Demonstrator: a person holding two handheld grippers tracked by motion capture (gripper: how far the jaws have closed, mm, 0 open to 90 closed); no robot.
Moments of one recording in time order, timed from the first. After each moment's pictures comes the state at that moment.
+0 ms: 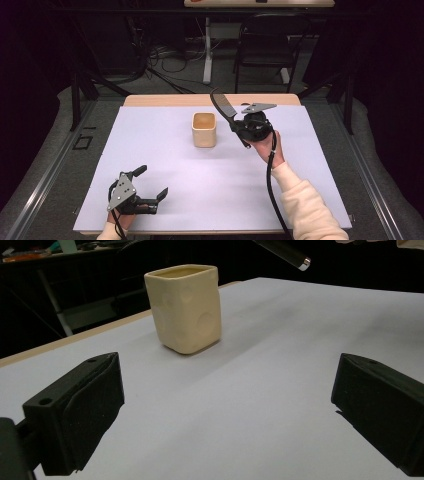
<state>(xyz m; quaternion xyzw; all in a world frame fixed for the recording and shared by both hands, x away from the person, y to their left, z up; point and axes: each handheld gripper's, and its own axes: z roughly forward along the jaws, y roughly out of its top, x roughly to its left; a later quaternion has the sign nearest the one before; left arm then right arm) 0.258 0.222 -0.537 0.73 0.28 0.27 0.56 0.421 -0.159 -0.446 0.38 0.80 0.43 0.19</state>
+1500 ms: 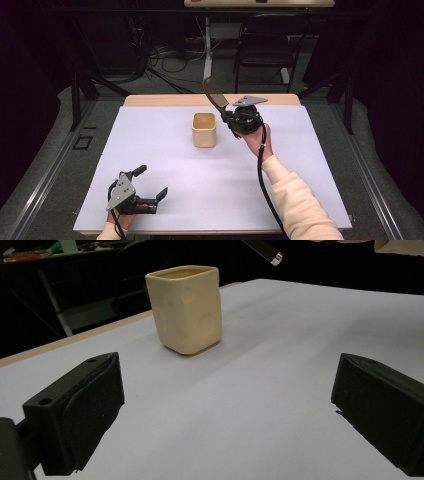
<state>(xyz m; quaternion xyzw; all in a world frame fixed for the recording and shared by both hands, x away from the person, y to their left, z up) 0.258 0.223 -0.537 0.73 0.28 0.27 0.56 0.439 -0.135 -0.439 0.36 0.78 0.46 0.22</state>
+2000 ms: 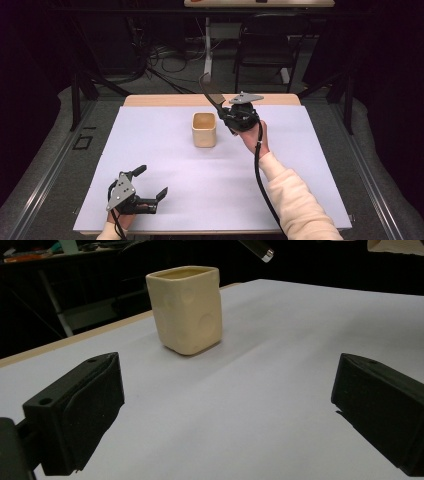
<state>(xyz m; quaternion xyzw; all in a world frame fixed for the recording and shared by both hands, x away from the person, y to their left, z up) 0.259 0.223 -0.537 0.73 0.28 0.27 0.56 0.445 -0.125 -0.434 0.35 0.78 0.47 0.24</state>
